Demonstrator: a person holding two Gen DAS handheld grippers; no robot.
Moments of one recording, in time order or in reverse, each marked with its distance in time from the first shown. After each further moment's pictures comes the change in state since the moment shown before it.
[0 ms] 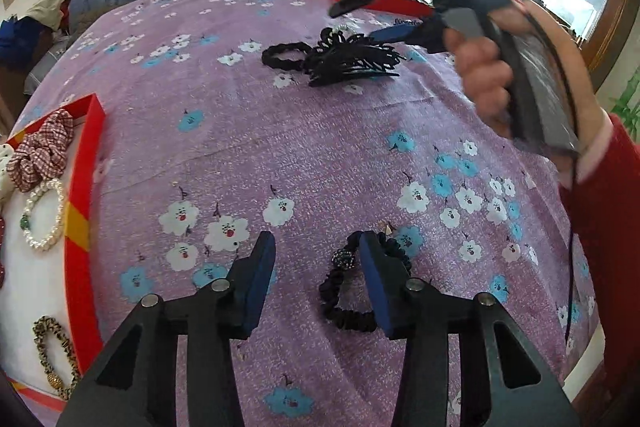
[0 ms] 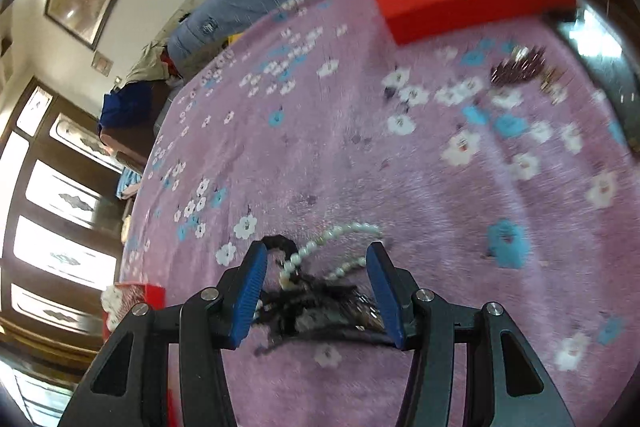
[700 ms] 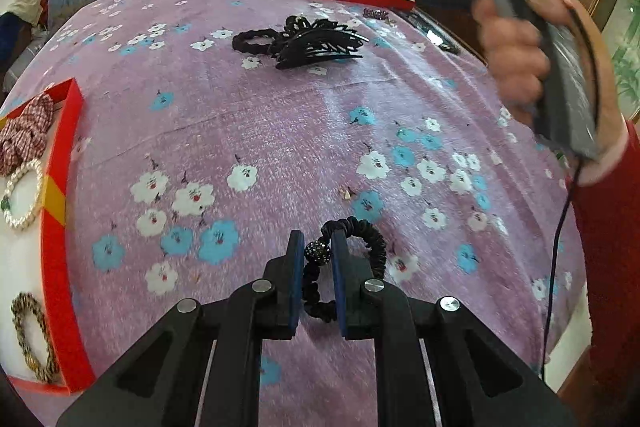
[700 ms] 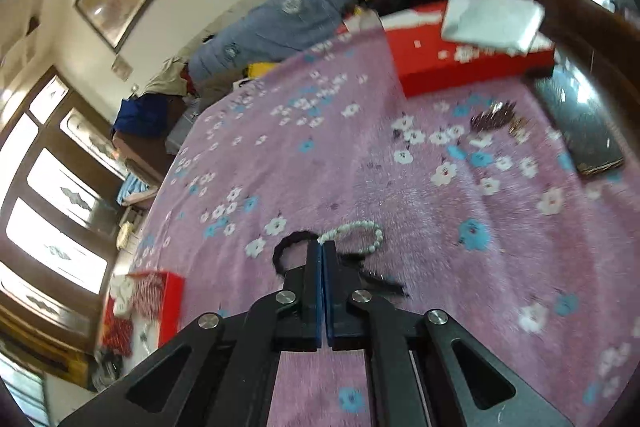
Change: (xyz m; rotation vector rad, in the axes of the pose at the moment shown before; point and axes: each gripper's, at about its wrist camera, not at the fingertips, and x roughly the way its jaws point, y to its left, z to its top) left arm -0.016 -0.007 -0.021 0.005 0.008 -0.101; right arm -0.081 0.032 -0.039 -0.145 -0.171 -0.028
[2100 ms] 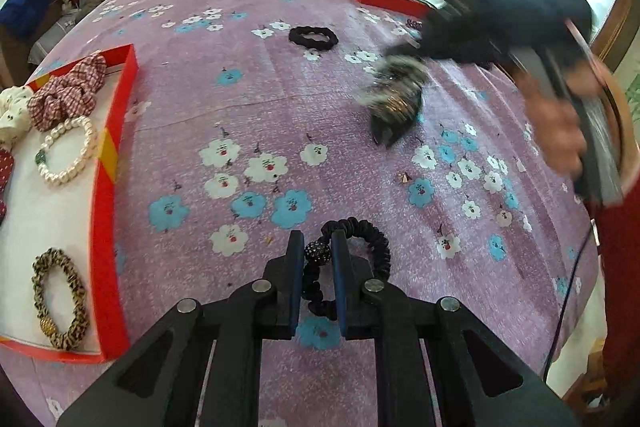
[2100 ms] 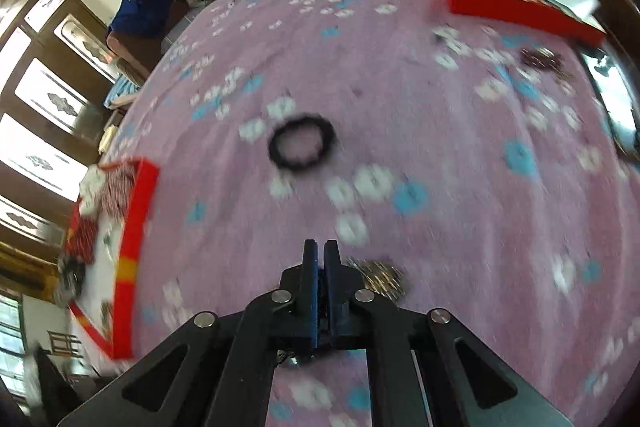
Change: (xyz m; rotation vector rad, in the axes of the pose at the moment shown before) left arm -0.015 0.035 -0.017 -0.092 -0.015 0.067; right arm 0.042 0.013 -0.050 -0.157 0.310 -0.052
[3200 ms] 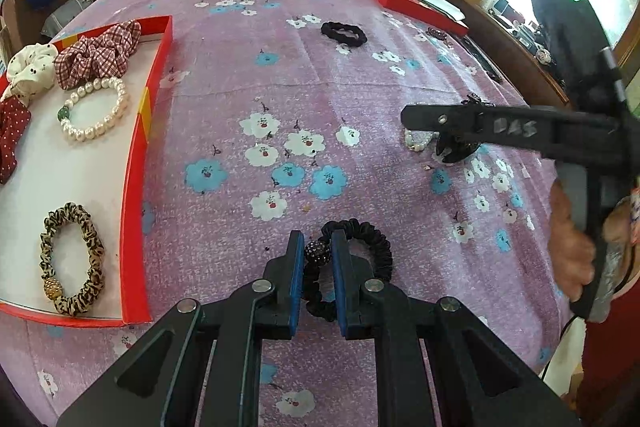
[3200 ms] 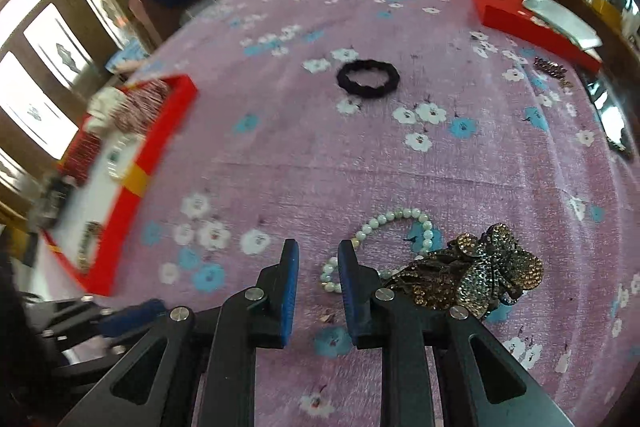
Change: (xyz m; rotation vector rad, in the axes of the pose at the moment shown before) left arm -0.007 0.022 -0.016 -0.086 0.004 -0.007; right arm 0.006 0.073 -0.066 -0.177 -0.043 -0.117
